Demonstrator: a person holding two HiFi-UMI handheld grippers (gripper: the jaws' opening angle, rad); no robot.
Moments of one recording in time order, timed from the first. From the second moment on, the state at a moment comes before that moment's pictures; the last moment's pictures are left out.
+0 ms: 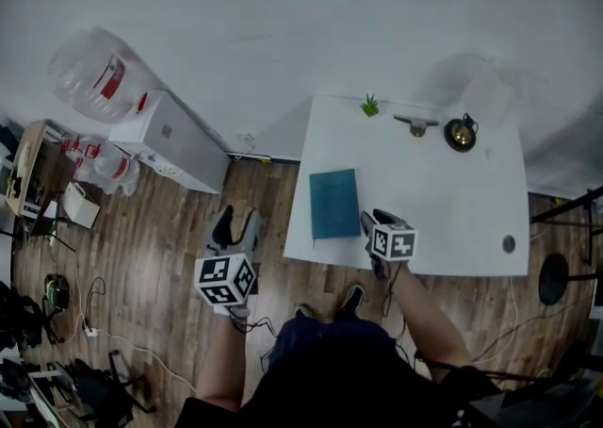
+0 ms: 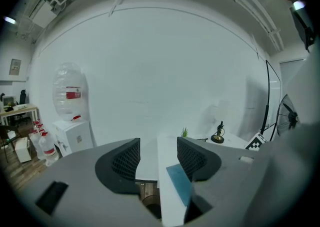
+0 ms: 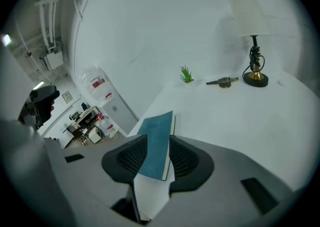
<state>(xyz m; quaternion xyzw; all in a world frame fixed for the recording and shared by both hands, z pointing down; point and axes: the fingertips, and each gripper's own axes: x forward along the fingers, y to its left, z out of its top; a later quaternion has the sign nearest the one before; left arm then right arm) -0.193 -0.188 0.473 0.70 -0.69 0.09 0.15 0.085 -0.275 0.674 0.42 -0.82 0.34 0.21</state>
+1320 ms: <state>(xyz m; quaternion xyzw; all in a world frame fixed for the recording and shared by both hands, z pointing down) -0.218 -0.262 0.518 0.79 -0.57 0.10 0.20 0.064 -0.245 0.761 0.44 -0.73 0.47 0.23</state>
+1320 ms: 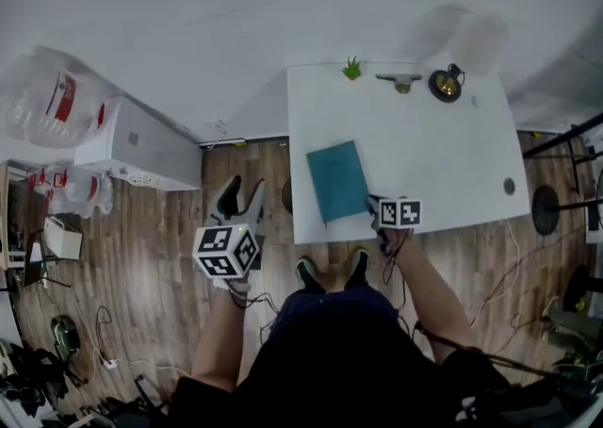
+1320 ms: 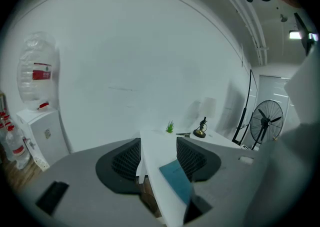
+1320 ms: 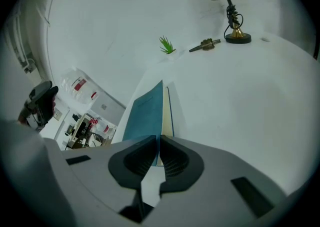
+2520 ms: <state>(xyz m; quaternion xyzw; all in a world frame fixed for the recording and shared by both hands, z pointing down) -0.264 -0.215 0.539 0.76 -0.60 0.07 0.24 -0.109 -0.208 0.657 0.34 -0.86 0.26 0.27</state>
